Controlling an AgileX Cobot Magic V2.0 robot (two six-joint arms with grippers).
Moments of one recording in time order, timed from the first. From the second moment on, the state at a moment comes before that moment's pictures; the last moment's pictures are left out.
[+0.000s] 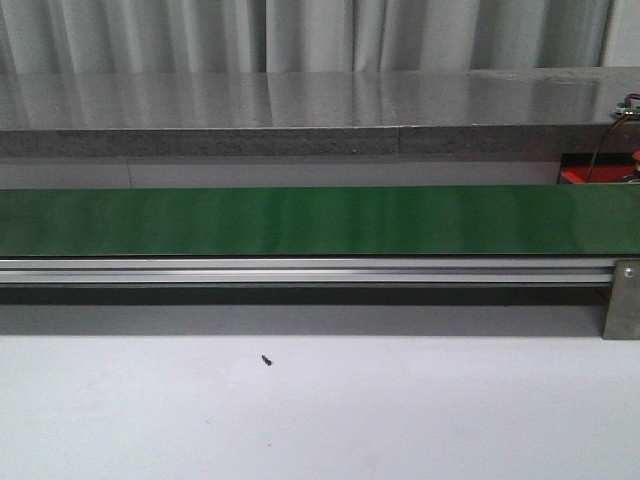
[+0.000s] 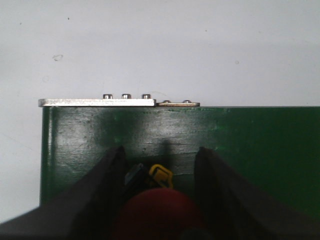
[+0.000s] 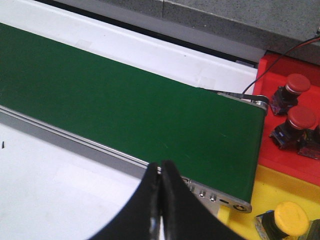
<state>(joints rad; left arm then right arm) 0.26 1.93 -1.60 -0.37 0.92 0.45 -0.06 0.75 -0.72 0.48 0.64 -0.60</state>
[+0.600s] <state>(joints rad) 0.26 1.94 -1.60 -0.37 0.93 0.44 -0.06 0.75 -0.72 0.48 0.64 -0.60</state>
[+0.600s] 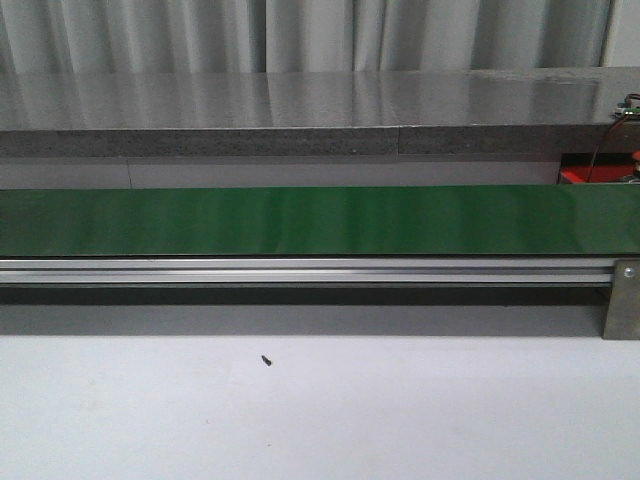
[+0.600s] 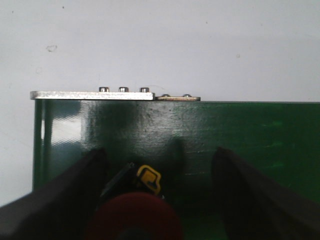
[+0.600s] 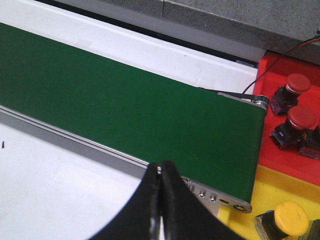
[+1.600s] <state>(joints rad) 0.48 1.90 -1.69 -0.38 0.63 0.43 -0.06 0.75 -0.72 0.48 0.64 -0.60</state>
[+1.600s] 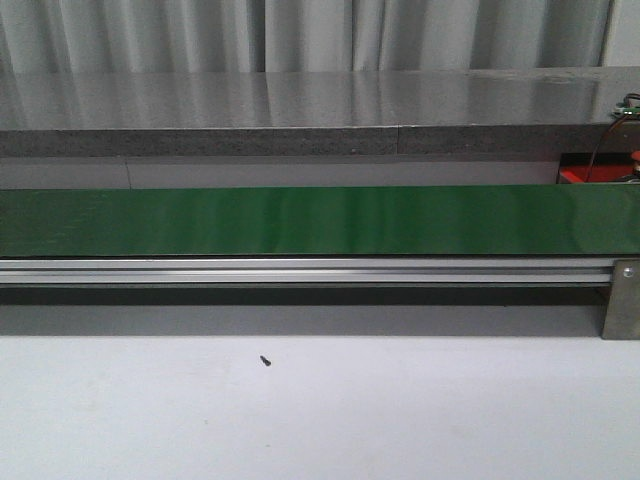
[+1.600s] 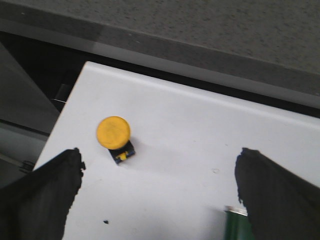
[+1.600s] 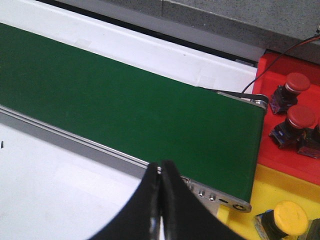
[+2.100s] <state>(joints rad) 0.52 2.18 -1.84 -0.33 0.54 0.43 -0.06 0.75 -0.72 0.48 0.64 -0.60</state>
